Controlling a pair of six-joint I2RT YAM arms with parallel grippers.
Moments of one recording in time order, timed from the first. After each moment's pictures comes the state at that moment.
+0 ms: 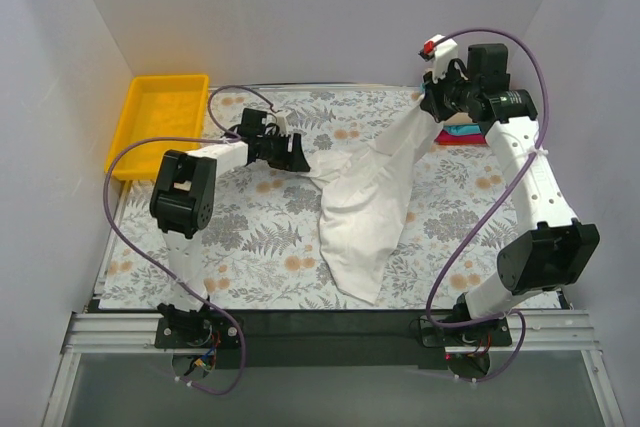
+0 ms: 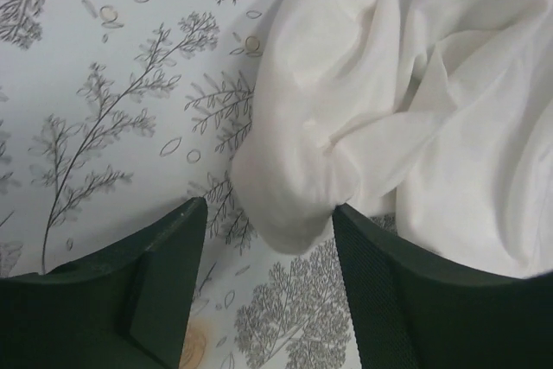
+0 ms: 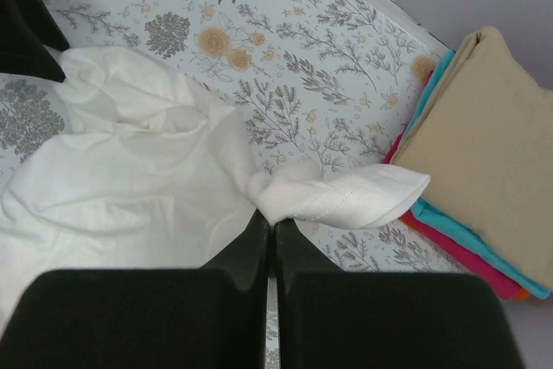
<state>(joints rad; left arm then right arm) -0.26 2.05 1.34 -0.13 0.63 -0.08 0.15 1.55 1.68 -0.72 -0.37 -0.37</state>
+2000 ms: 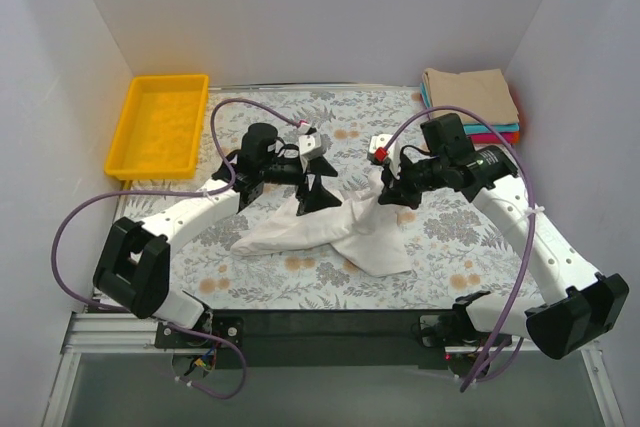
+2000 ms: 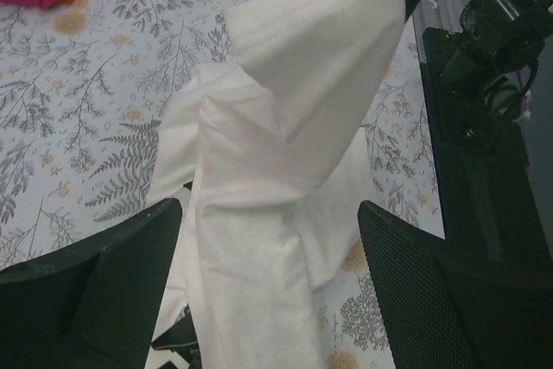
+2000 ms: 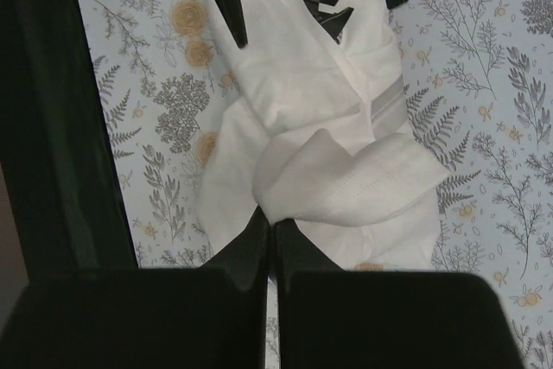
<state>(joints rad) -0.53 1.46 0.99 0.06 0.95 0.21 0.47 1.22 1.27 -0.97 -0.66 -0.67</state>
